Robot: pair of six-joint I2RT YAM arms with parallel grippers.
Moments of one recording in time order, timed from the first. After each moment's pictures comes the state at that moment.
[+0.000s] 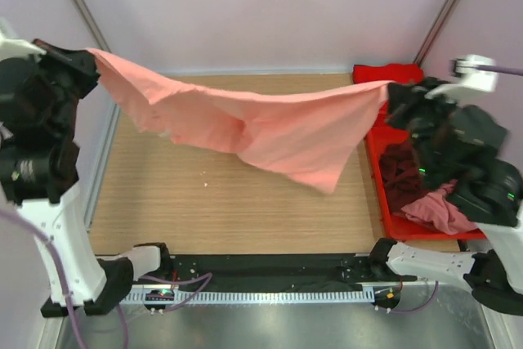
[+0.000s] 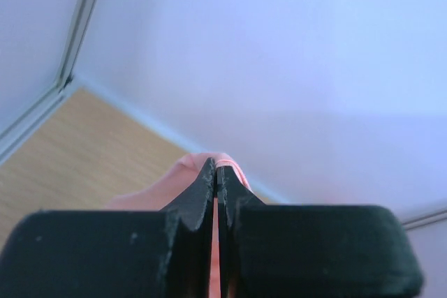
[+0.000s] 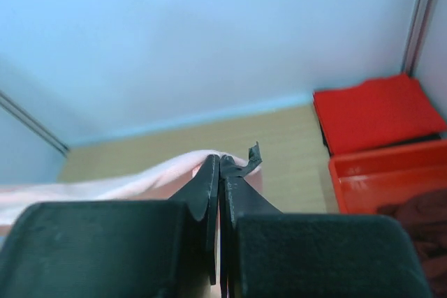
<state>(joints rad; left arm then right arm) 0.05 1.22 2.05 -0.90 -0.16 -0.60 0.90 1.01 1.68 -0.76 0.92 0.31</state>
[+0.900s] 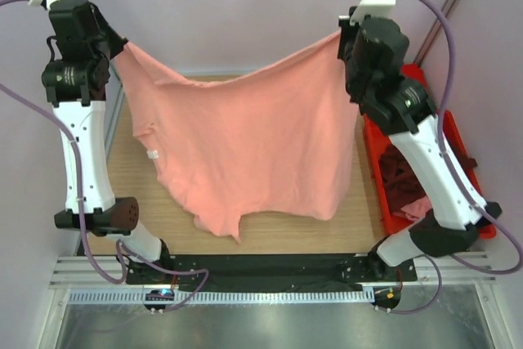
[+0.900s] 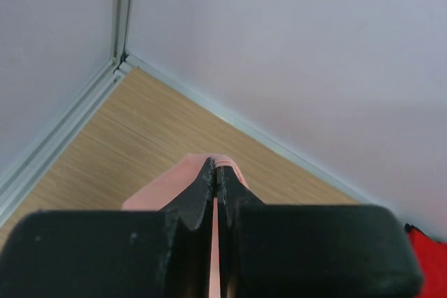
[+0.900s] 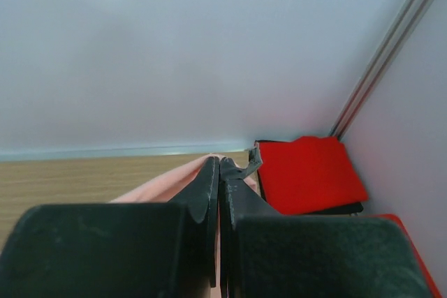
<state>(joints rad) 0.03 1.59 2.29 -0.95 -0.27 -0.47 0.72 1.42 2.00 -0.51 0.83 -0.11</state>
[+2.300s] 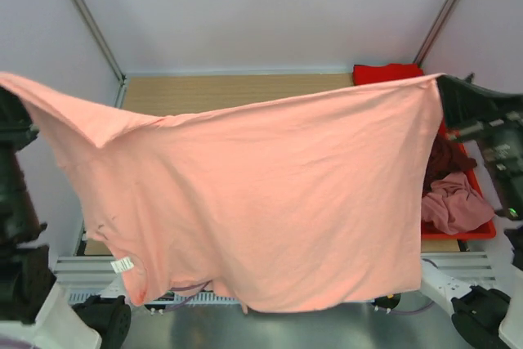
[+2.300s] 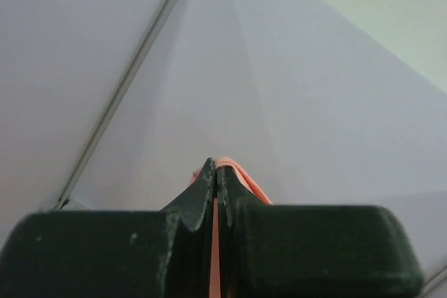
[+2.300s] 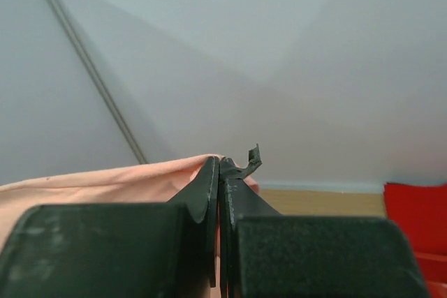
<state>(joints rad) -0.02 0.90 2.14 -0.74 -0.39 -0.48 0.46 0.83 1.91 -0.69 0.18 0.28</state>
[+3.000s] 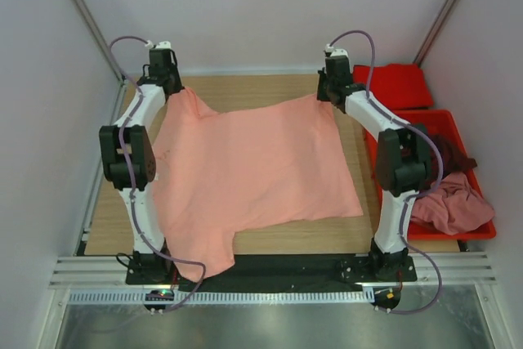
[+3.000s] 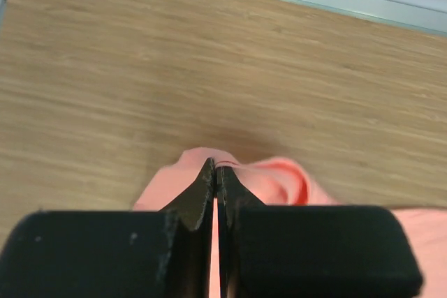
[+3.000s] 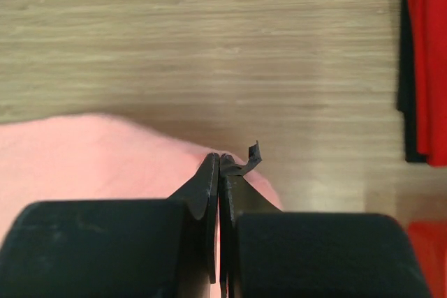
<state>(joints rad) -0.02 2.05 1.76 -0.33 -0.16 -0.17 0.26 1.94 1.58 -0.24 0.17 0.20</state>
